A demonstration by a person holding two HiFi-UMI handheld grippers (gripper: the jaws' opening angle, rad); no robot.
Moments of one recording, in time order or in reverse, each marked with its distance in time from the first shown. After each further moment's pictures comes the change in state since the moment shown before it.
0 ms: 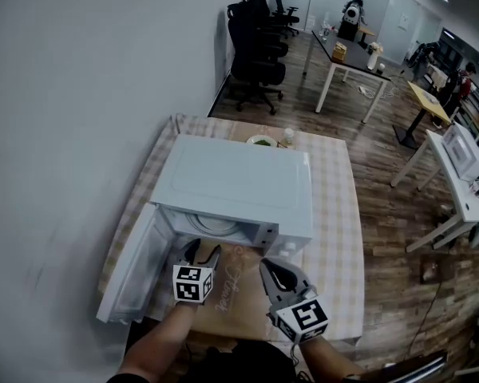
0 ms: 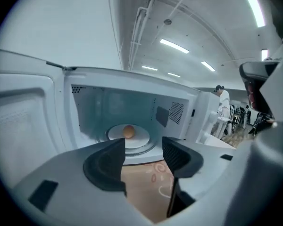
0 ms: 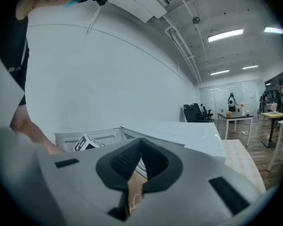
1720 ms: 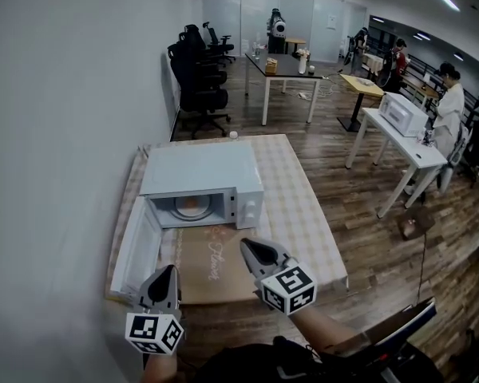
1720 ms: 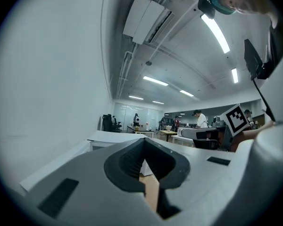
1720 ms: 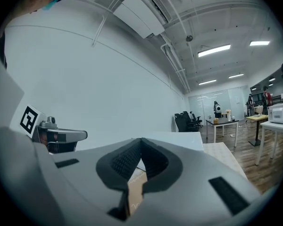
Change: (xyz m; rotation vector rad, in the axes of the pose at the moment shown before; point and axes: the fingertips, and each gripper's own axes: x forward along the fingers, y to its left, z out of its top) left arm -0.333 -0.097 0.085 0.073 -0.362 -0.153; right arm -0.137 0.101 0.047 0.041 -0.107 -0.128
